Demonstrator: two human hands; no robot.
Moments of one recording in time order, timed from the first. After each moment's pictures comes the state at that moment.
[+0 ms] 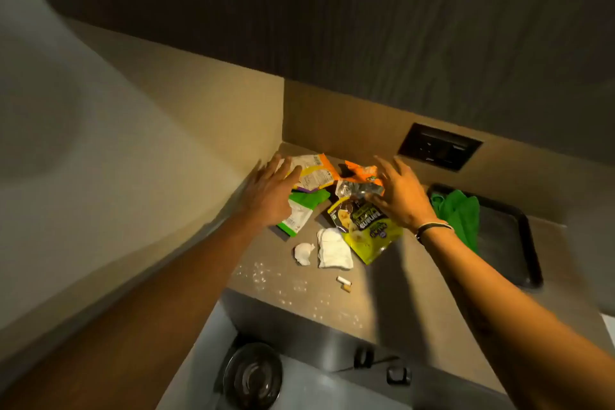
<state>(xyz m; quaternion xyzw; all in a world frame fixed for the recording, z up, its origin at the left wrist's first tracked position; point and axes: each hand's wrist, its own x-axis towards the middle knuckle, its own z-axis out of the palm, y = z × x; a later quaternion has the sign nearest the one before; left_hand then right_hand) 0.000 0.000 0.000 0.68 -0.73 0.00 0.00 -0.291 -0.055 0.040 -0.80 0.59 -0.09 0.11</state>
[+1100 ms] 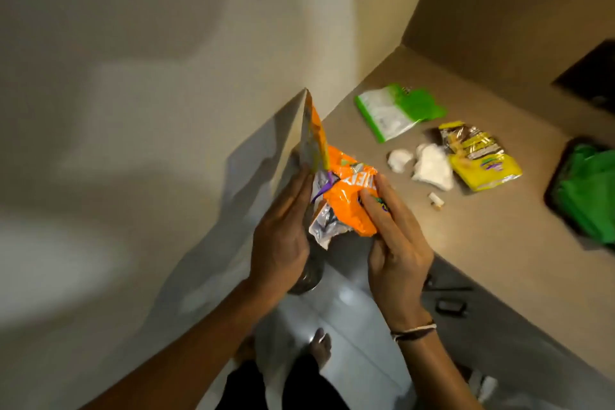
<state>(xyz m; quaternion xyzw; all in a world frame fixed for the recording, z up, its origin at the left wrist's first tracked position) -0.044 0.320 -0.052 0.76 -0.49 -0.04 0.42 -0.205 0.239 -0.040 -0.82 0.33 -0.42 0.20</state>
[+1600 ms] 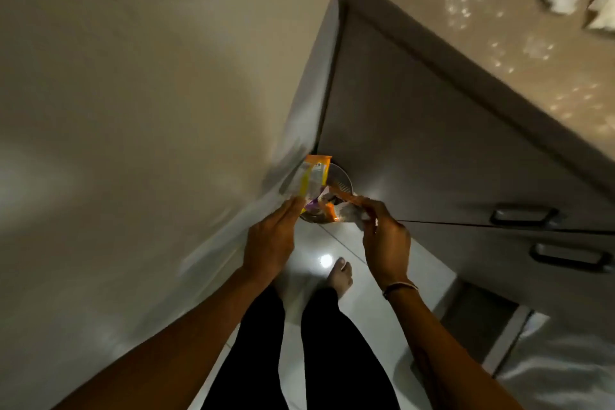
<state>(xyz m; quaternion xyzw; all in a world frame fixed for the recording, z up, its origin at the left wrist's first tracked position) -0.029 0.429 -0.350 0.83 -0.51 -0.14 0.19 -0.209 0.306 -0.330 -0.76 0.56 -0.08 0.32</state>
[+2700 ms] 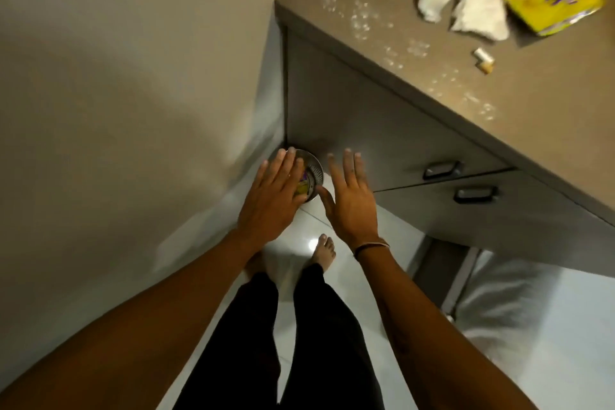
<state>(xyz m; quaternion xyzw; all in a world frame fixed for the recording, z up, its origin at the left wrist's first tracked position) -0.030 0.390 -0.295 0.73 -0.67 -0.11 0.03 -0.207 0.308 -0.260 -0.84 0.50 0.04 0.20</state>
